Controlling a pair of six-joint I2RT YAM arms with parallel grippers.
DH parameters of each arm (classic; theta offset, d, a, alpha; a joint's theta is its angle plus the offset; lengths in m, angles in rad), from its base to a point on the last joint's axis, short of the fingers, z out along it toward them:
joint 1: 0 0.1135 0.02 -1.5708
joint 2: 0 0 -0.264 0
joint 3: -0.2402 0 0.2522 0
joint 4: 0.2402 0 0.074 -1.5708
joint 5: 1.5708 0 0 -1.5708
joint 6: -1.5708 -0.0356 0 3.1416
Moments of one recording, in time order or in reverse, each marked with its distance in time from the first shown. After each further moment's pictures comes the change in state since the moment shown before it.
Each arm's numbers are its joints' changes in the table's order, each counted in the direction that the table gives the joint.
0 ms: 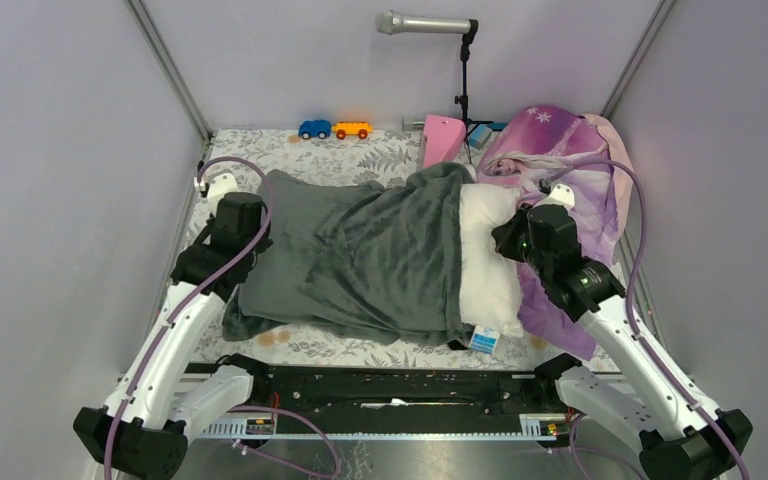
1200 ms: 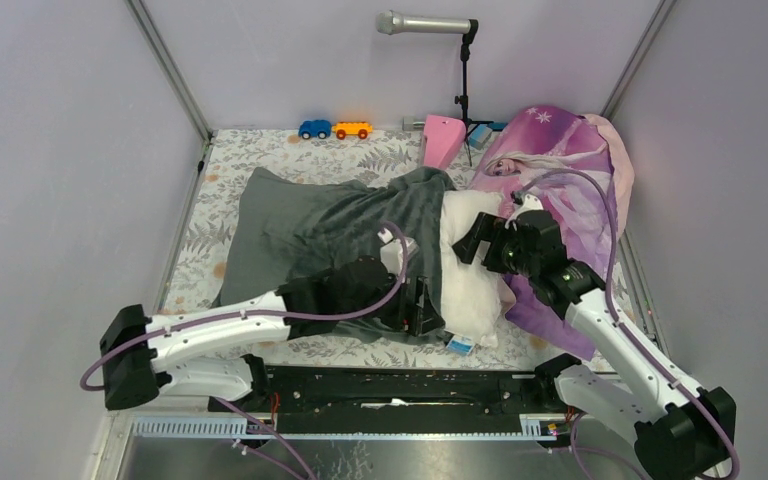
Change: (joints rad) left arm -0.823 0.206 0.161 -0.577 0.602 0.246; right arm -0.033 0.090 0.106 -0.115 -0.307 0.009
